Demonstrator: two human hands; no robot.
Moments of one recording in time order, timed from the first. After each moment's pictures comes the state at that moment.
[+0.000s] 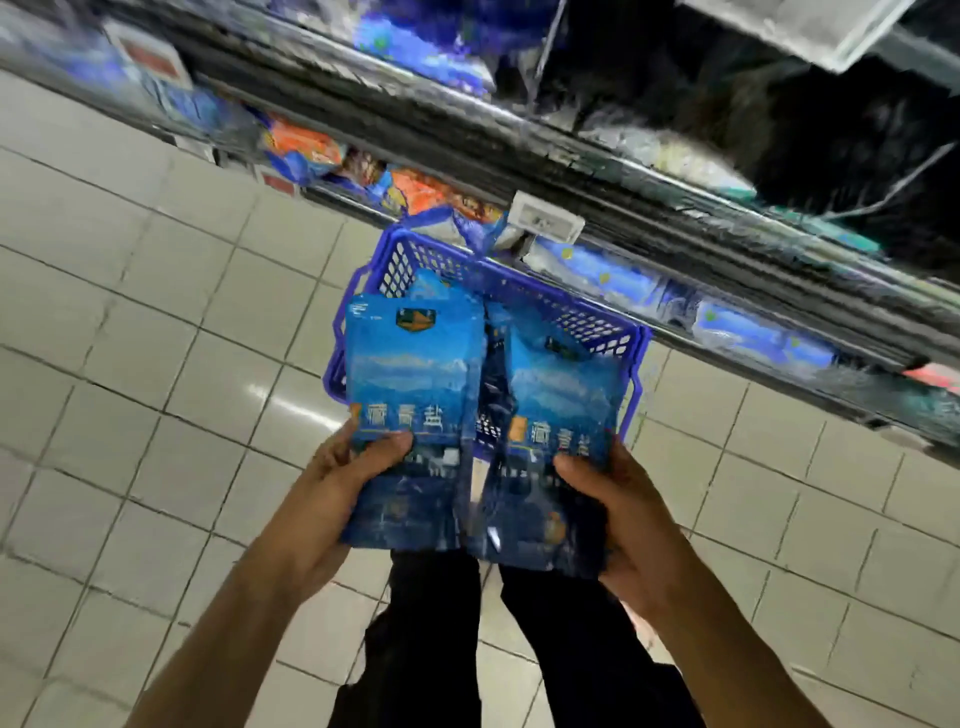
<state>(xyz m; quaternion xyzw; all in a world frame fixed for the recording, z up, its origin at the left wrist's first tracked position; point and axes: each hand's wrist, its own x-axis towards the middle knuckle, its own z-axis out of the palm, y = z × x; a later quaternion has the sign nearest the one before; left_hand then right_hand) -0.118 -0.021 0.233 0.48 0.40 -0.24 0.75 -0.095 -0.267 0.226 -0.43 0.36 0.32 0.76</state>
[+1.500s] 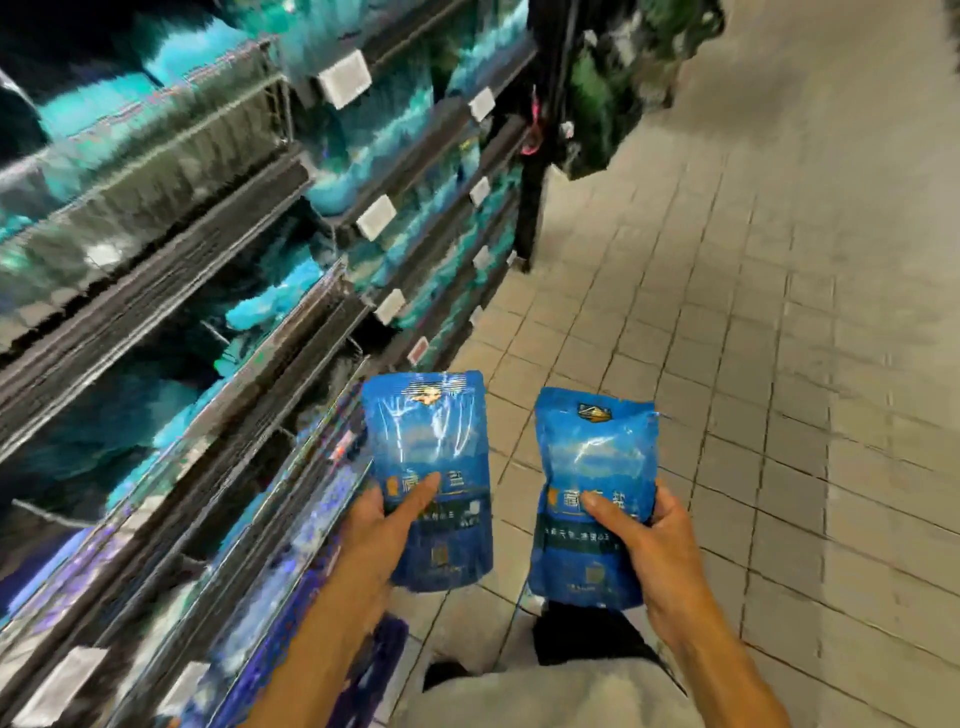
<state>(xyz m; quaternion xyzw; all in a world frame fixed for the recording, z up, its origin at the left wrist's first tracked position) -0.182 -0.398 0.606 0.66 -0.18 -0.54 0.49 -0.443 -0.446 0.623 -0.35 0.56 -0.41 0.63</state>
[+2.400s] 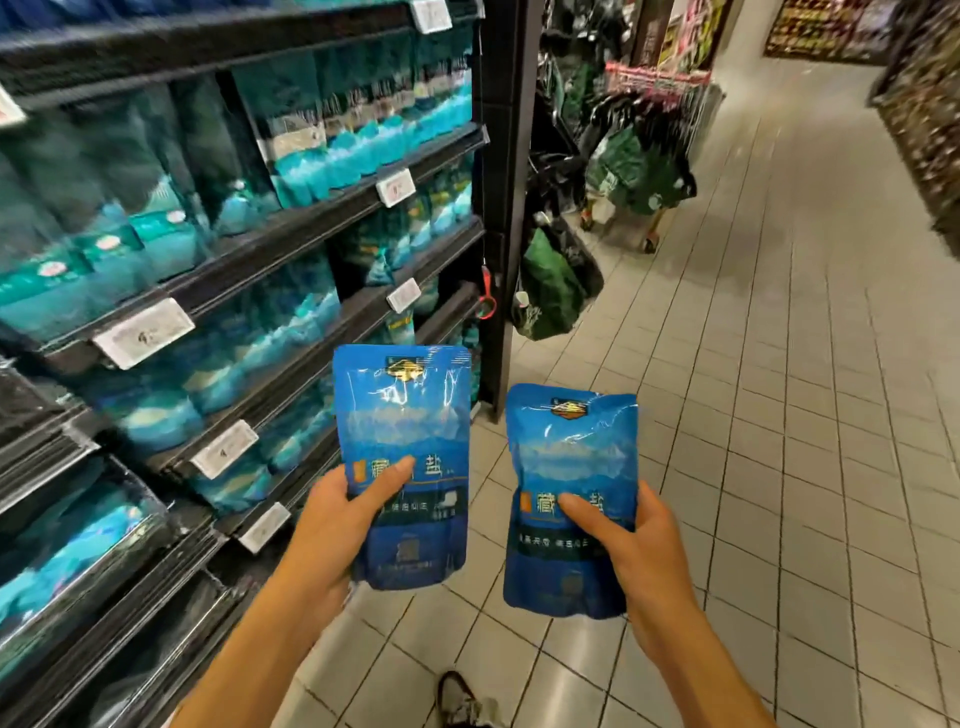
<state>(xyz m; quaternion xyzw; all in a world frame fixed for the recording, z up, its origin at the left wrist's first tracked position) -0.275 -0.808 0.699 0.58 -0.27 -0.51 0.57 -0.534 -0.863 0.693 -0.46 0.48 -0.45 0.60</state>
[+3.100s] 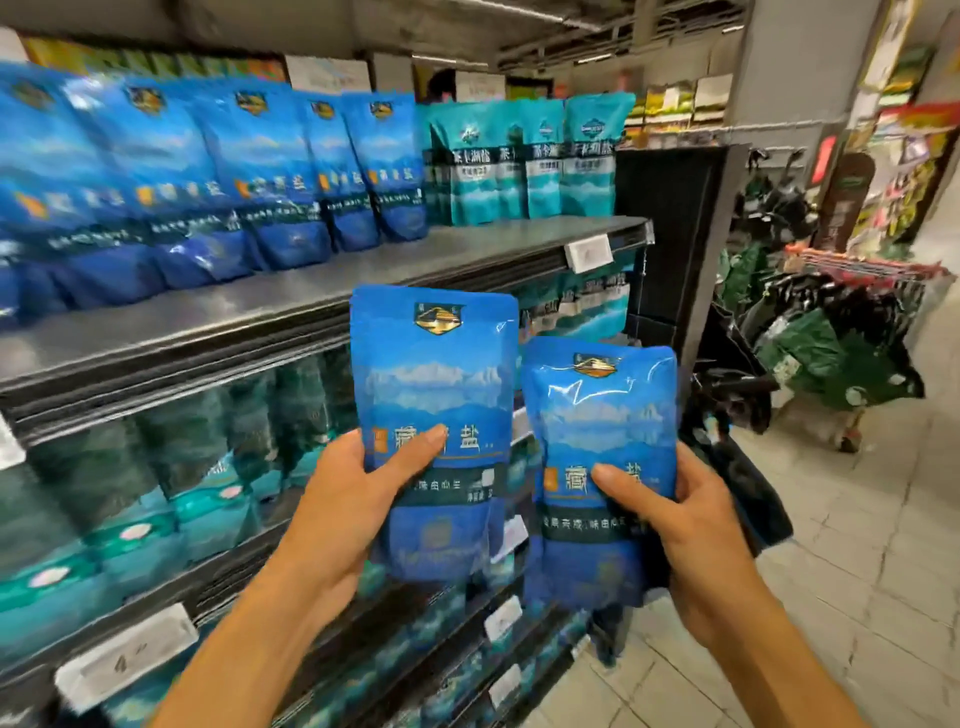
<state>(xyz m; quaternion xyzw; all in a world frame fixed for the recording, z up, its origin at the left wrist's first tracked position) -0.140 -1.083 0.869 0.56 -0.35 -0.30 0.69 -0.347 -1.224 0.836 -0.57 0.21 -0.47 0.64</state>
